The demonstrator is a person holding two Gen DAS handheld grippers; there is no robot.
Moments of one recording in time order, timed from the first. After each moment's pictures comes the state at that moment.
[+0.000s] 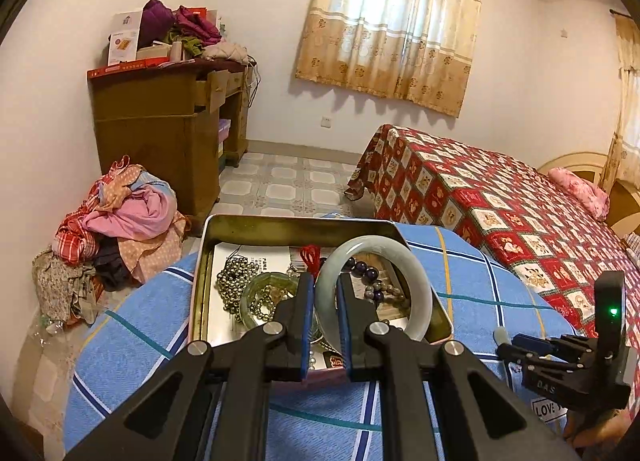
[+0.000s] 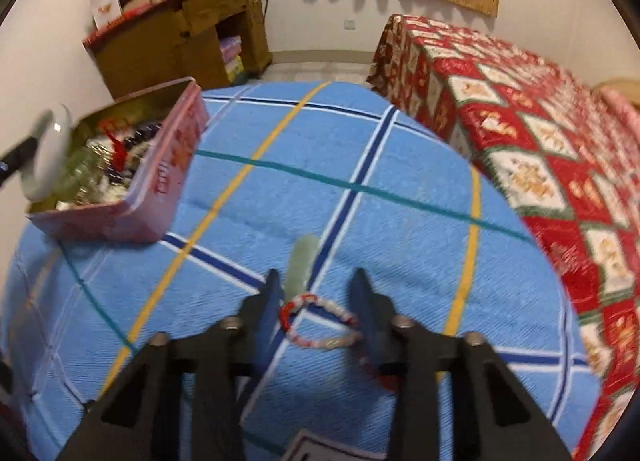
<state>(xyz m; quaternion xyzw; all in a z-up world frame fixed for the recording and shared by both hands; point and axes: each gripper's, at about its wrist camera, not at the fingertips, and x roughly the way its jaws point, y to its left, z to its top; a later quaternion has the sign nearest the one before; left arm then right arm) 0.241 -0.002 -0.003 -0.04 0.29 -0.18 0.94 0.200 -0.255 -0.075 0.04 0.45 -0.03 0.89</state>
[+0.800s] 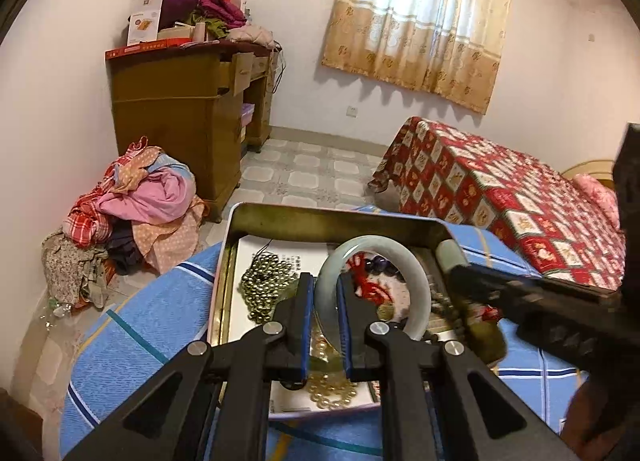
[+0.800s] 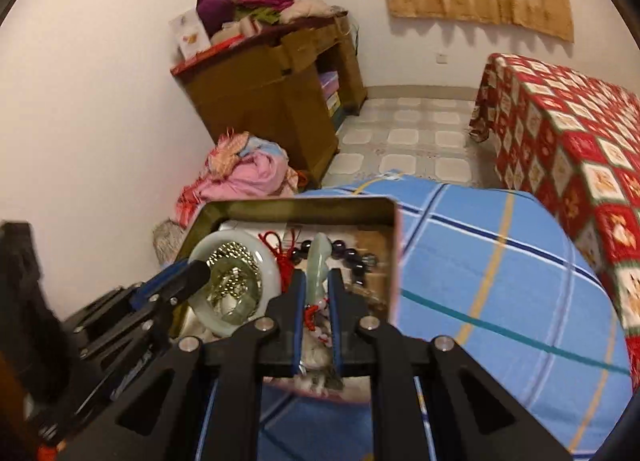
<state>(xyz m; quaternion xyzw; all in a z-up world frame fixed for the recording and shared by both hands) 0.277 0.006 -0.027 -0.04 0.32 -0.14 0.94 0.289 -0.140 -0.033 0.07 0.39 0.12 0.91</state>
